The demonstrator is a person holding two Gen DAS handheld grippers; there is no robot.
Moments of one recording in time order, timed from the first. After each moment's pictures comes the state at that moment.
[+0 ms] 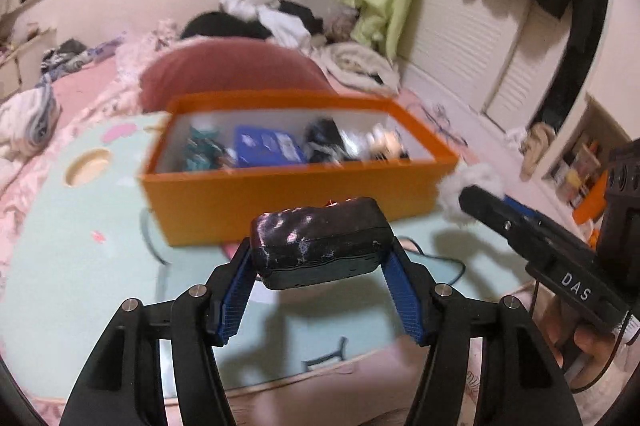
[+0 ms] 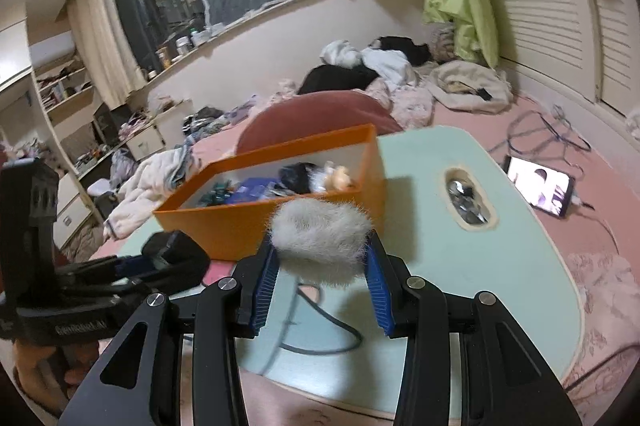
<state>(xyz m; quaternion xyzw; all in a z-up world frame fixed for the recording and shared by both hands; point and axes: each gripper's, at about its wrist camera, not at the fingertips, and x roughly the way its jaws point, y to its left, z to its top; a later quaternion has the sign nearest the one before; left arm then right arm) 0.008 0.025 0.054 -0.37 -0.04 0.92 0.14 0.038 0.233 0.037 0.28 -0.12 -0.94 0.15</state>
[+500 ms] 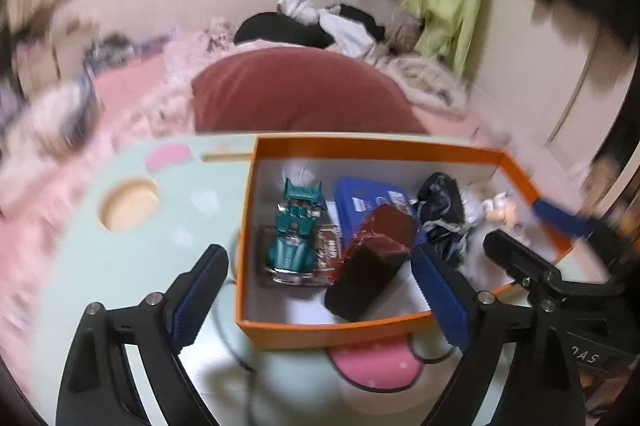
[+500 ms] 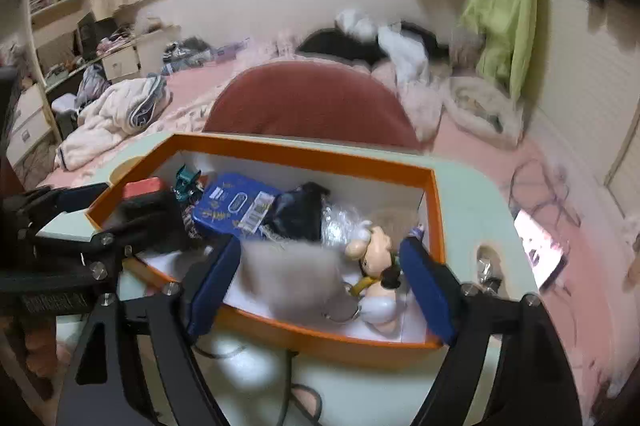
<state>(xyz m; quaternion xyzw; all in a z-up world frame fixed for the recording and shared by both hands) -0.076 -0.017 0.039 -0.38 -0.07 0.92 0.07 -0.052 0.174 0.036 0.33 0.03 -0.94 0.12</state>
